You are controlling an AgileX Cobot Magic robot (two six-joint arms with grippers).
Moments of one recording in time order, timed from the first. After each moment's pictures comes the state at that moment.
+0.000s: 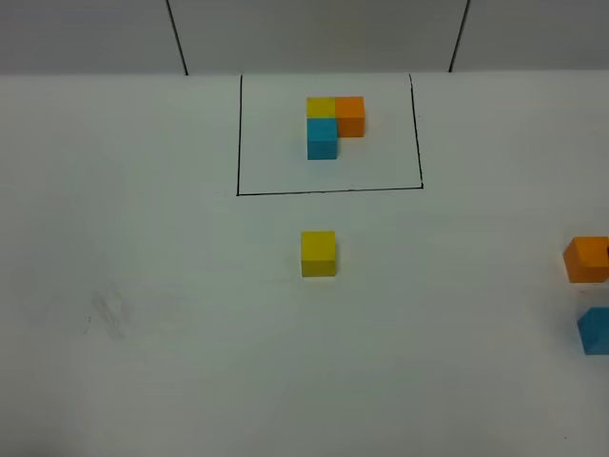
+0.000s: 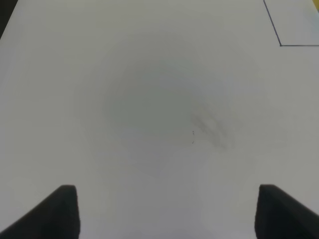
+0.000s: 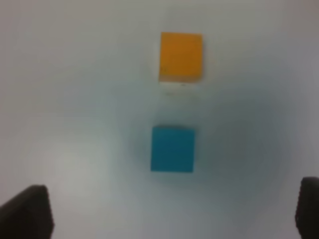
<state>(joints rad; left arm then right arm) -0.04 -0.01 -0.51 0.06 1.07 -0.06 0.03 1.12 -0.86 -0.07 0.93 0.03</state>
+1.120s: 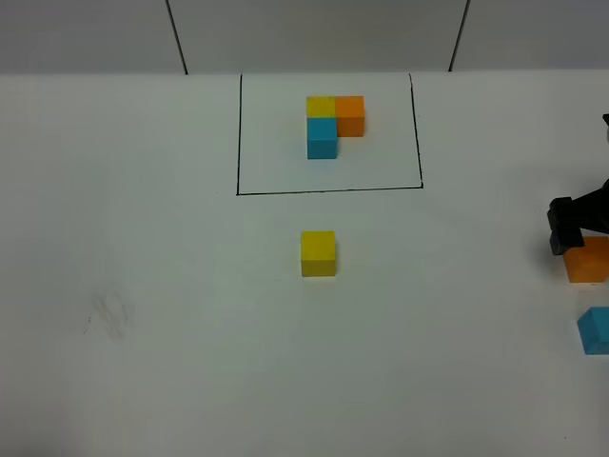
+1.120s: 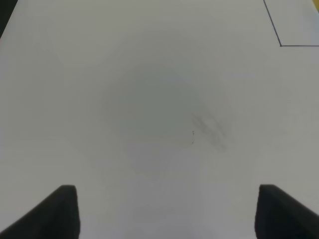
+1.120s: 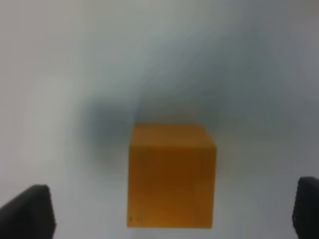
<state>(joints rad) -0.04 -0.01 -0.51 0.06 1.07 -0.06 -0.07 1.79 -1.02 -0.03 0.66 -0.04</state>
